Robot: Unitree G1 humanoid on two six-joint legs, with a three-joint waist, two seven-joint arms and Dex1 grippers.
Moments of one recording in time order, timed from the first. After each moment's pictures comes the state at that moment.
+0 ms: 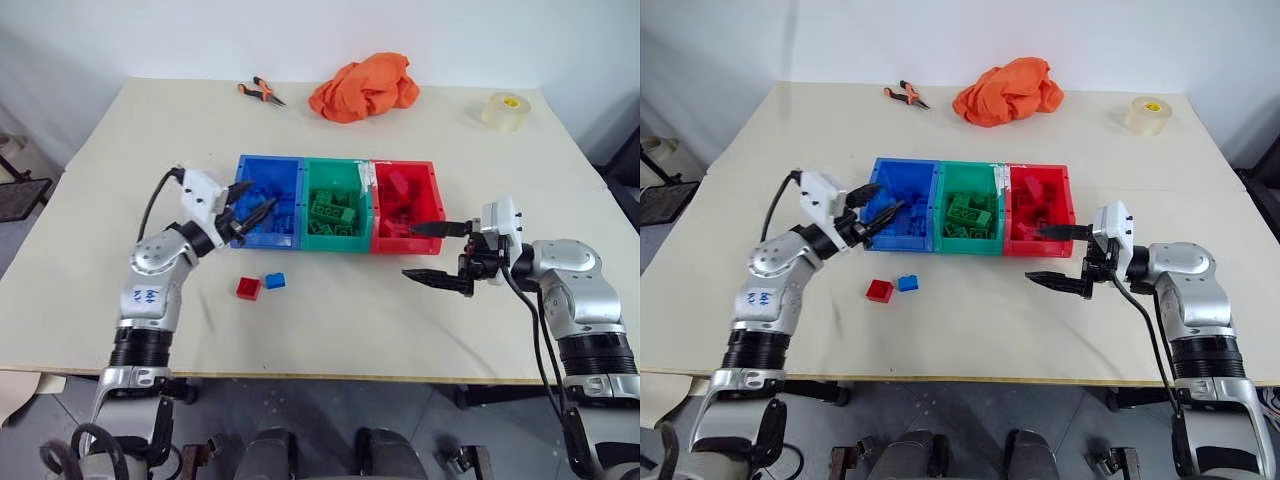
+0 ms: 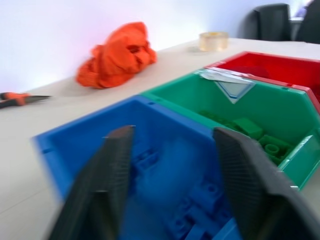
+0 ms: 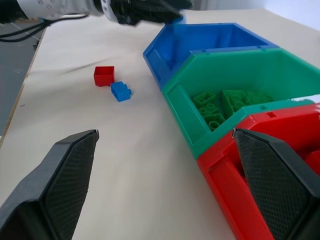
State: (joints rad) left arm -0.61 0.41 0.08 0.29 -0.26 0.05 -0.64; right arm -0.53 -0.67 -0.06 0.24 0.45 0.13 1.35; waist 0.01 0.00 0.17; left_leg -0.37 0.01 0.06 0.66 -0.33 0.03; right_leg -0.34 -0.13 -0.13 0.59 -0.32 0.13
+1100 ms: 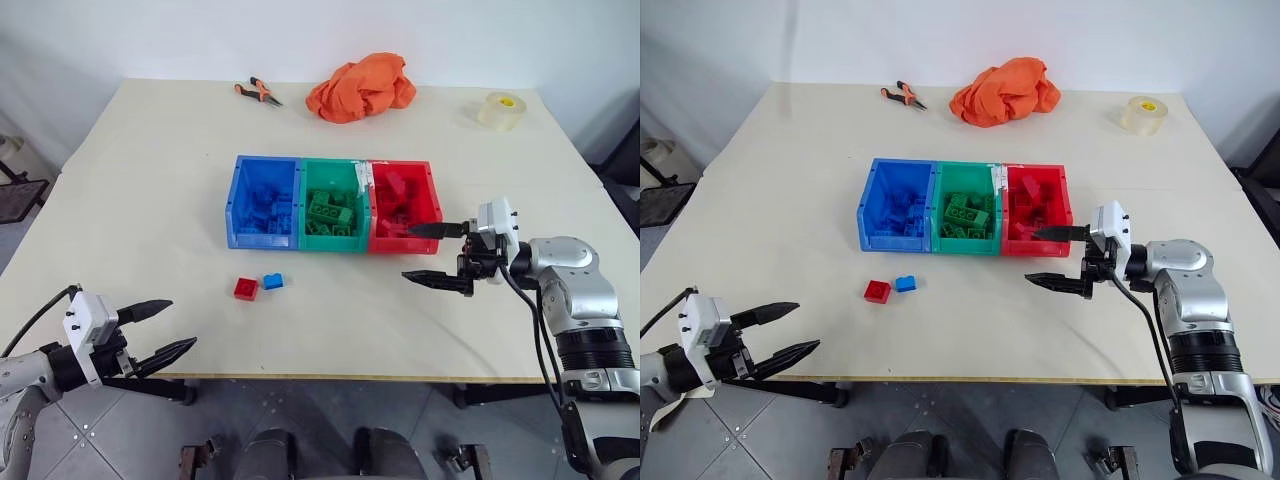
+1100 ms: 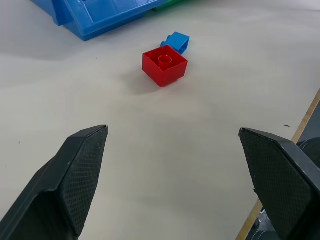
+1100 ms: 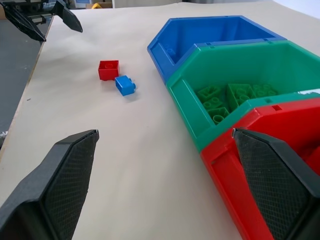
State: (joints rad) left arm 0.22 0.75 0.46 -0.16 -0.52 0.23 -1.03; right arm -0.58 -0.66 -0.05 0.32 0.42 0.11 1.41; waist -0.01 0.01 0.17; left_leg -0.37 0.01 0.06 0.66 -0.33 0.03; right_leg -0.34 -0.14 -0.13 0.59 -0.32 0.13
